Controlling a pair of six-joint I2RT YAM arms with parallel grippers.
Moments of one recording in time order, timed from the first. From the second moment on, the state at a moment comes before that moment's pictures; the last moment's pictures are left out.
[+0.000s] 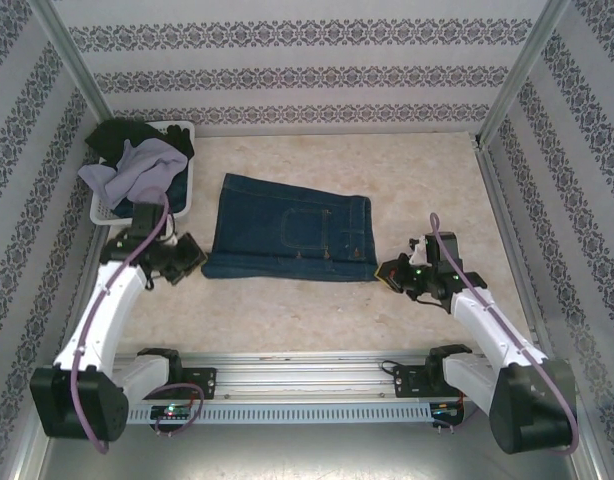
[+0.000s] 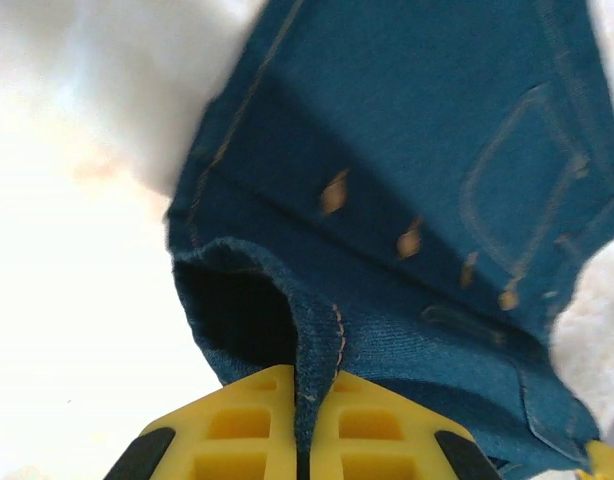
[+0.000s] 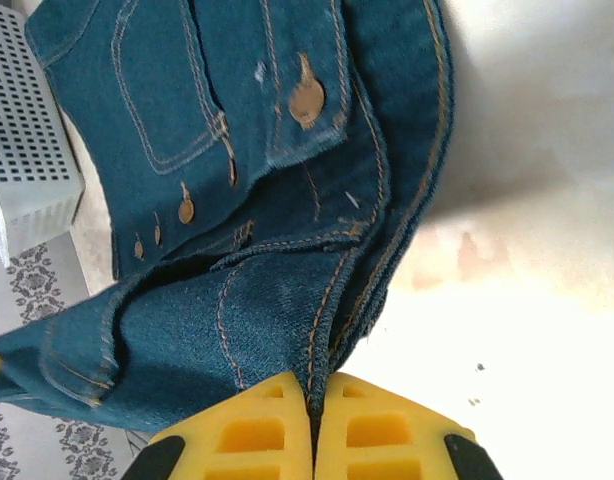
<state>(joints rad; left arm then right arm) 0.01 1.12 0.97 -0.94 0.32 -0.72 0.09 1.04 0.51 -0.41 -0.62 0.82</state>
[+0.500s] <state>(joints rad) 0.01 1.93 1.77 -0.84 0.25 -0.56 0.07 1.81 1.25 -0.36 -0.56 0.79</state>
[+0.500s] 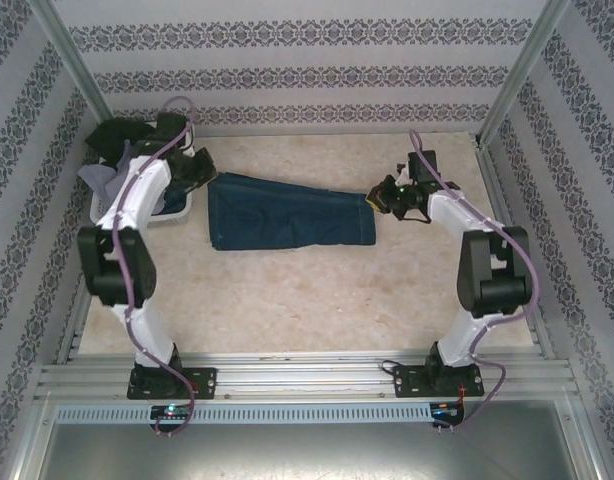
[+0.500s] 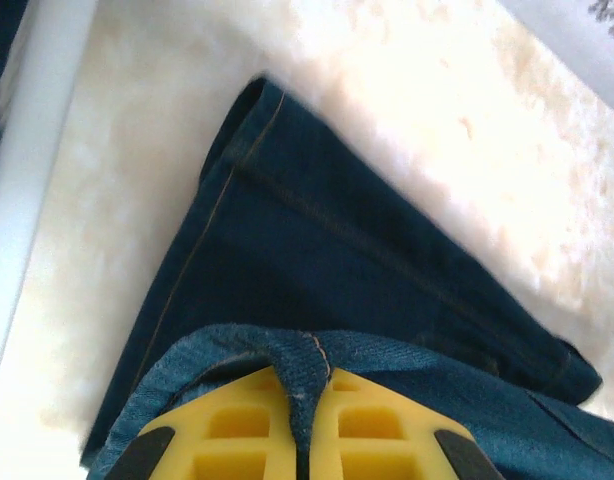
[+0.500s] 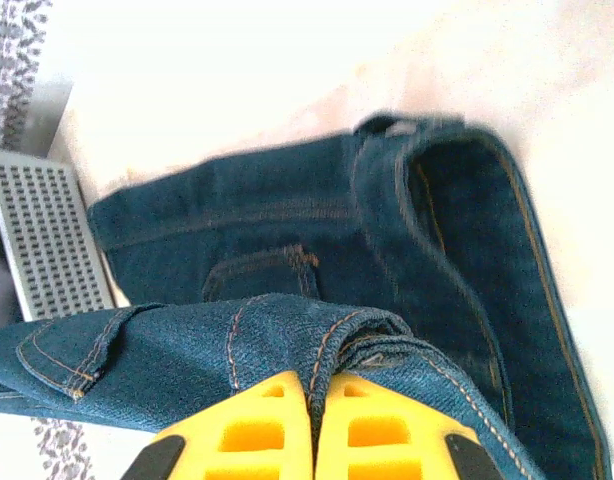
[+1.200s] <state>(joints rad) -0.06 1.97 1.97 -0.91 0.19 -0.53 0.07 1.73 1.22 -0.17 -0.44 0.78</state>
